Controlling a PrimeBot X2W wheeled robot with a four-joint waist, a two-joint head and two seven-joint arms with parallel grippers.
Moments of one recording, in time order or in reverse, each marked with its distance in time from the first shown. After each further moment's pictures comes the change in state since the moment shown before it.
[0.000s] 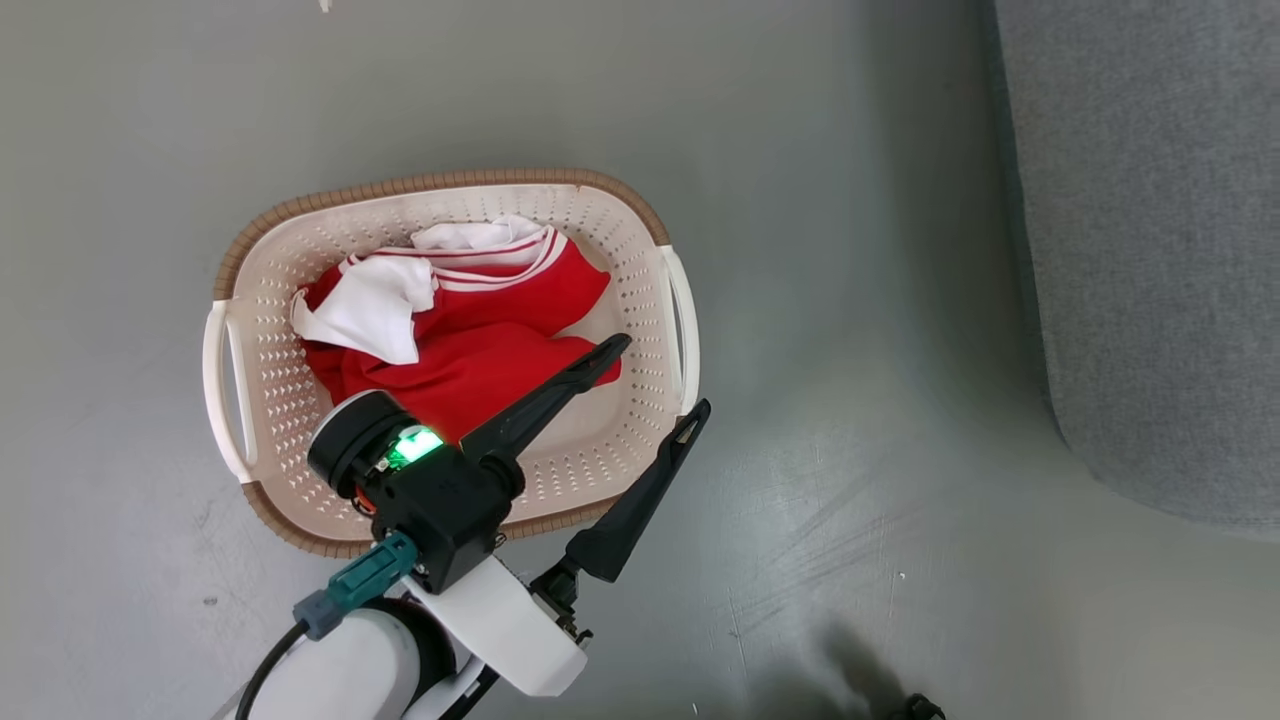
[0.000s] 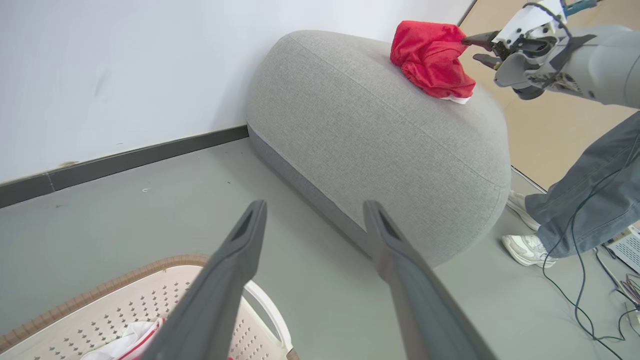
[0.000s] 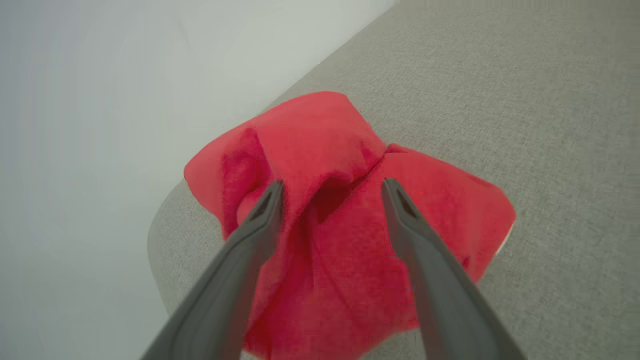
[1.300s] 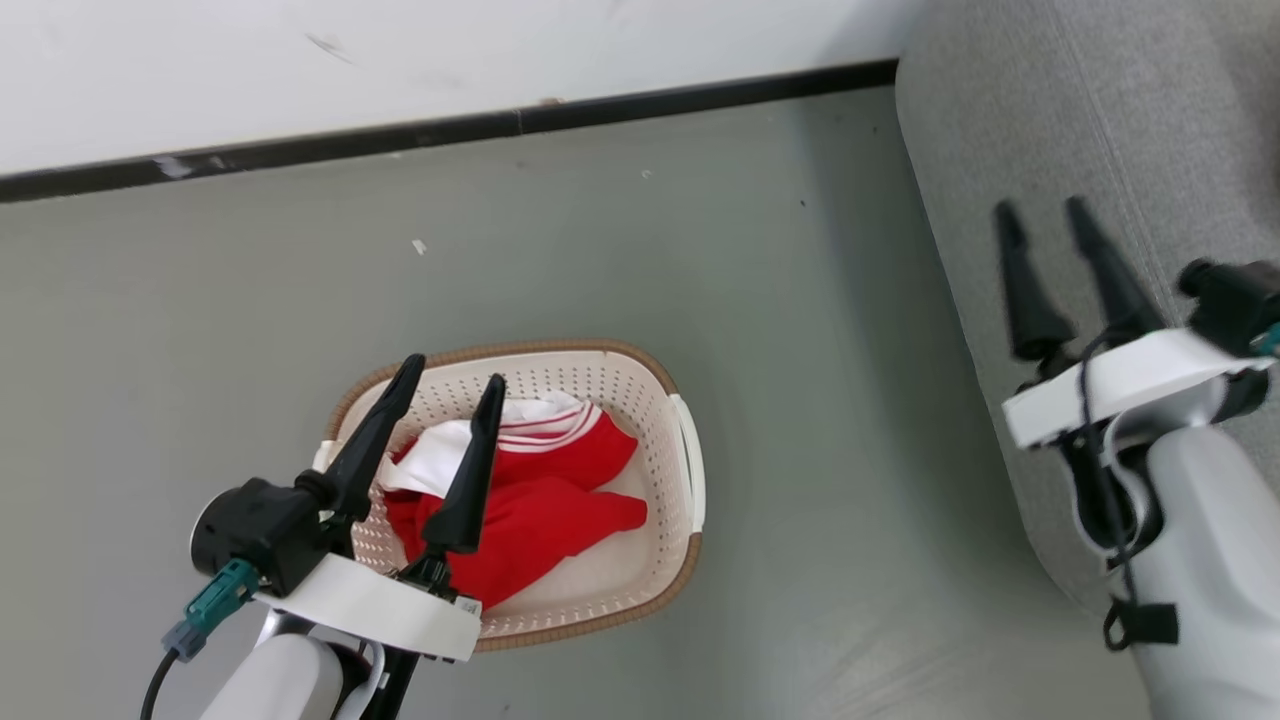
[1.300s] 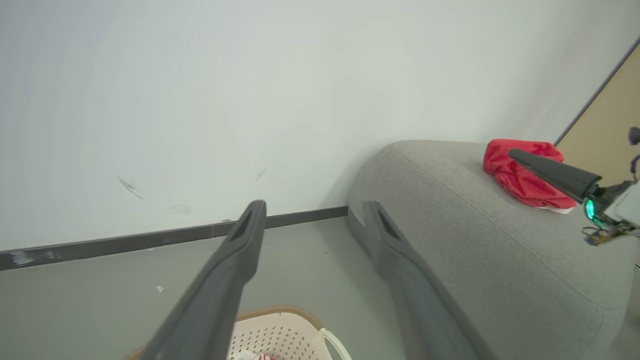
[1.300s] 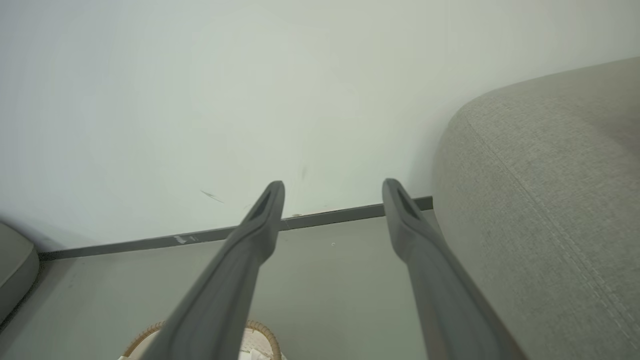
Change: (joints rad) left arm 0.144 -0.058 0.205 0.253 -0.112 0.067 -0.262; right arm 0.442 0.315 0.703 -0.451 -0.089 0.000 -0.211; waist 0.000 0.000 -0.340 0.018
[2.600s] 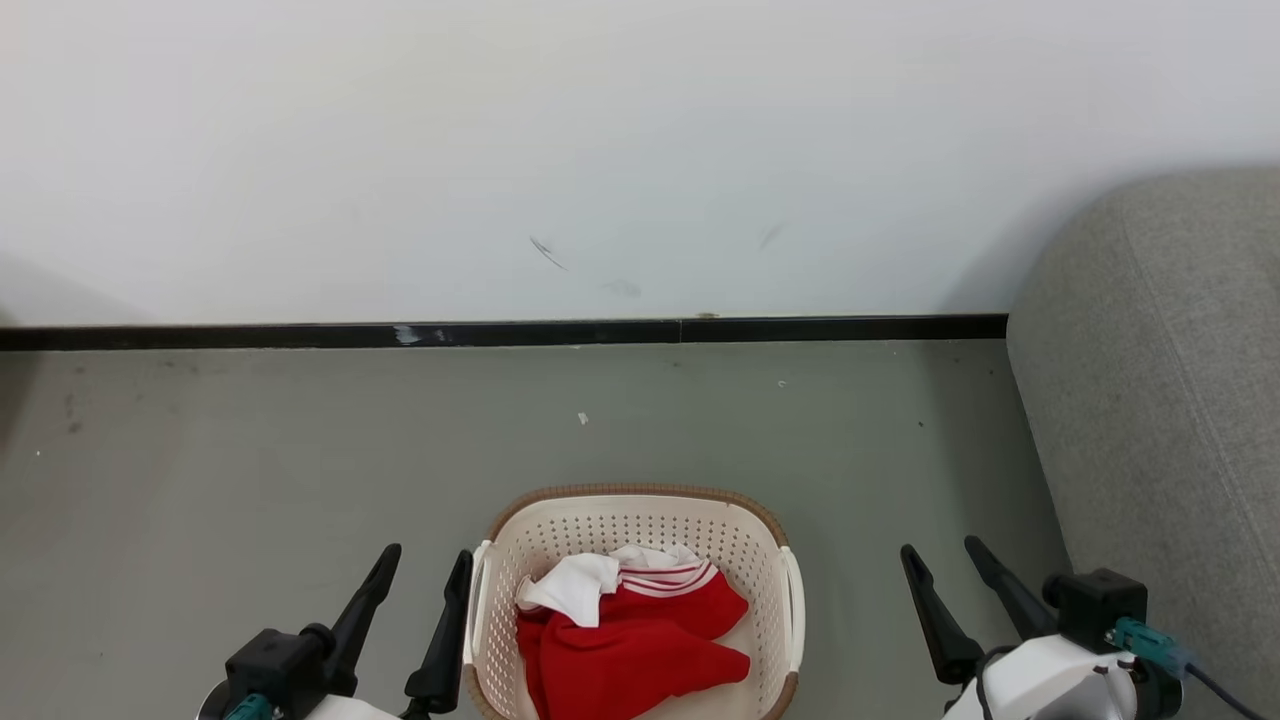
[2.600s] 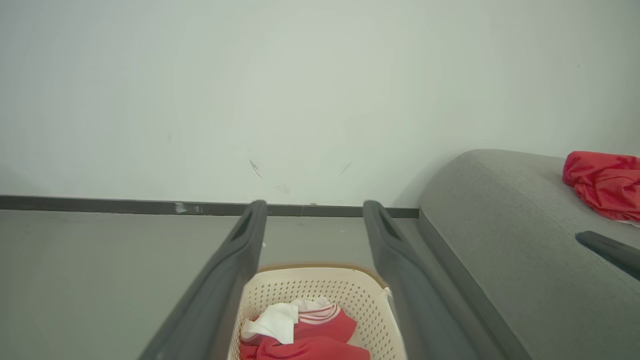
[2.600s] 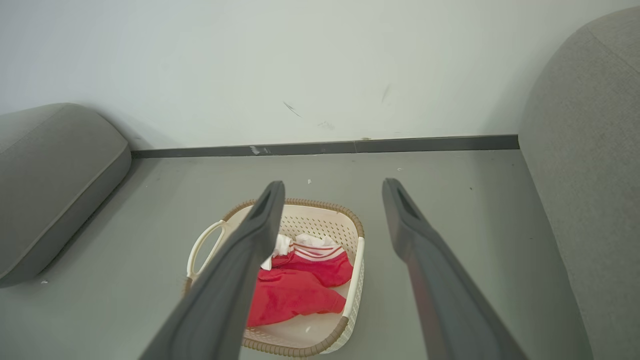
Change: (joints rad) left arm 0.228 -0.048 0.056 0.169 -0.001 -0.001 -0.020; right arm 0.432 0.080 0.071 -0.002 -0.153 0.000 -0.003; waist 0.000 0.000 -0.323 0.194
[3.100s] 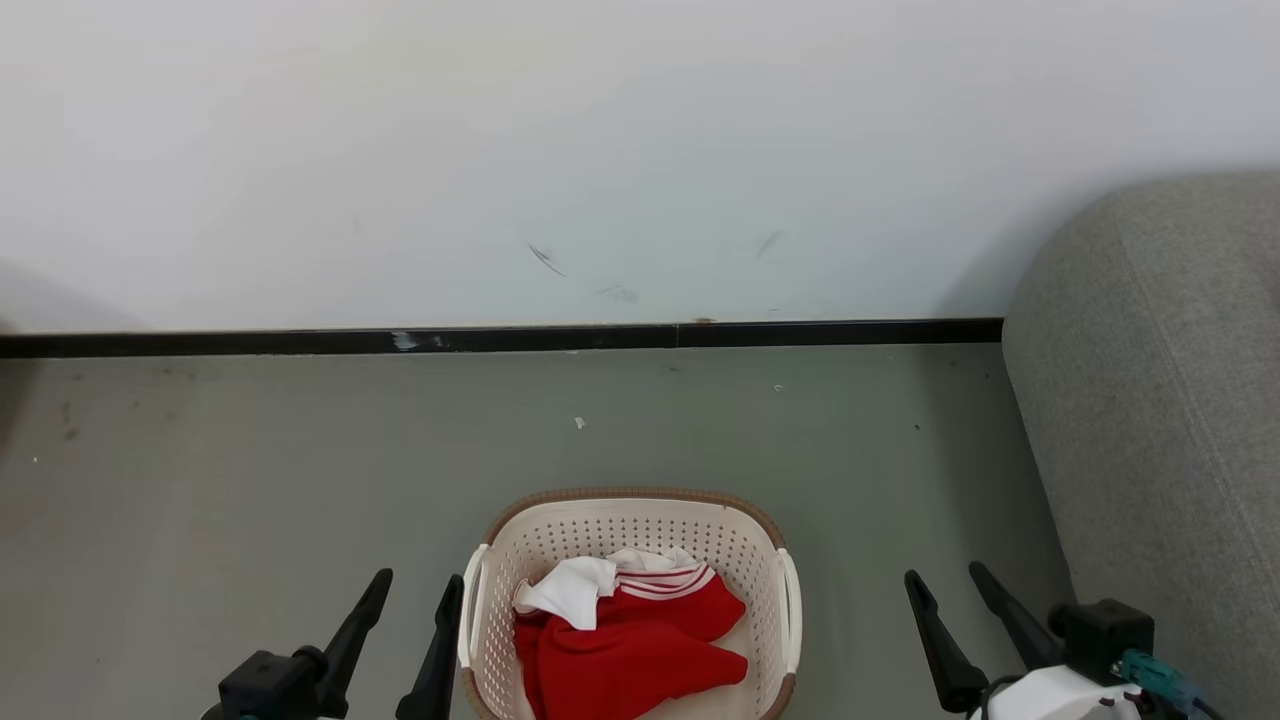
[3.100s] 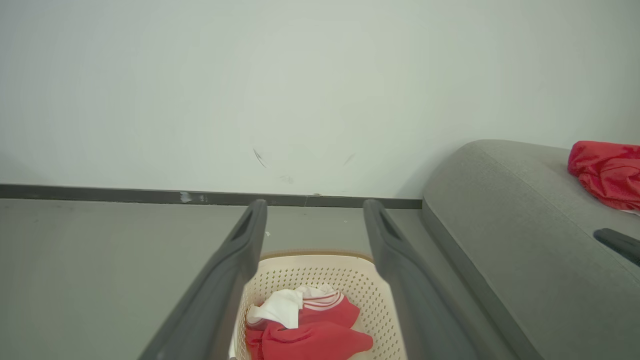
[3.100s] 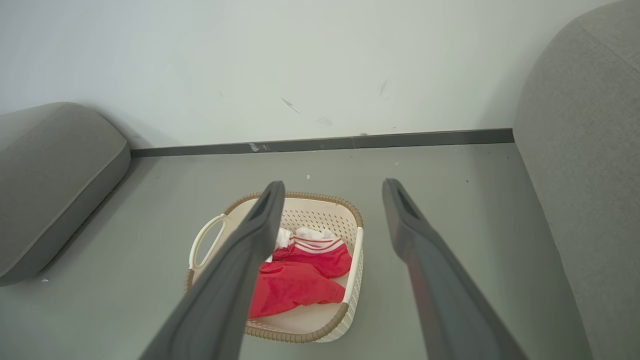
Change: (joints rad) left arm 0.036 0.008 0.015 0.007 0.002 -0.013 0.000; right arm 0.071 0.011 -0.020 -0.054 -0.026 0.000 0.000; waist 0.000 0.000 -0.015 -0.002
